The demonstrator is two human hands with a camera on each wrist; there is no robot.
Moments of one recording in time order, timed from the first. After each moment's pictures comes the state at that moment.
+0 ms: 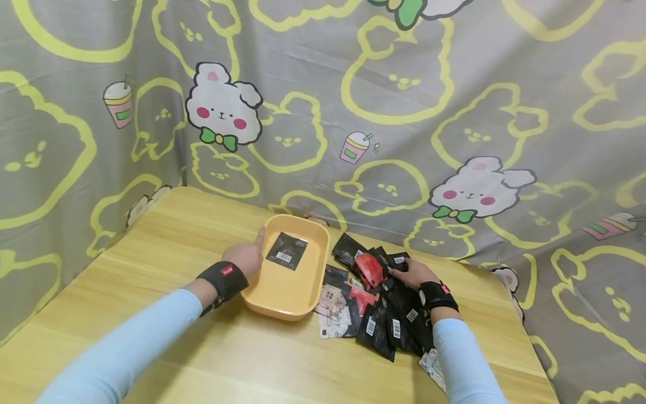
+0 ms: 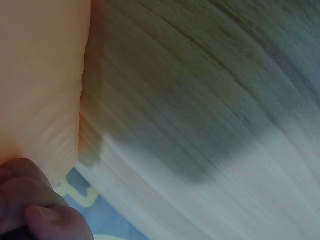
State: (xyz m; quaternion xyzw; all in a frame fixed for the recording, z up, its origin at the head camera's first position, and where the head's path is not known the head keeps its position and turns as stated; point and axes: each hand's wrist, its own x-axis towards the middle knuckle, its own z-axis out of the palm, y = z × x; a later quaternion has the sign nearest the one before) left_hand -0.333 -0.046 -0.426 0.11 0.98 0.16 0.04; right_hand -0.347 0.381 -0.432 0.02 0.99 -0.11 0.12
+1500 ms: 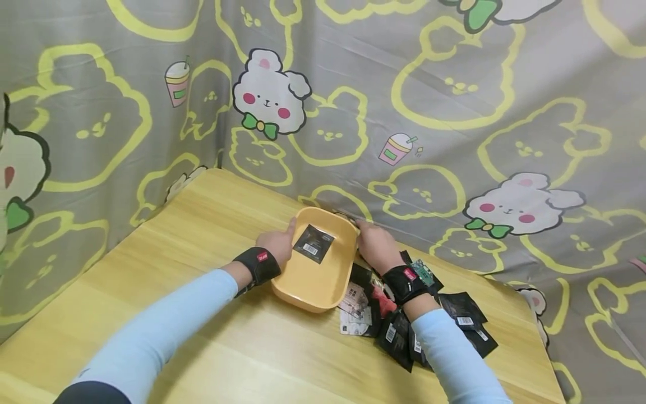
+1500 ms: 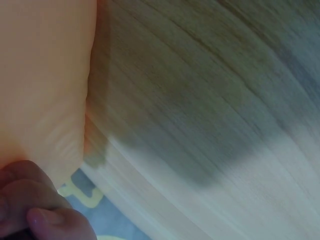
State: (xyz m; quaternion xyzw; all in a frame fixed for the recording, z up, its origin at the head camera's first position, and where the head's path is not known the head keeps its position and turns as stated) left_hand -0.335 -0.046 -0.427 0.09 0.99 0.13 0.05; right_hand -0.349 0.191 -0.376 -0.21 0.97 -0.04 -0.11
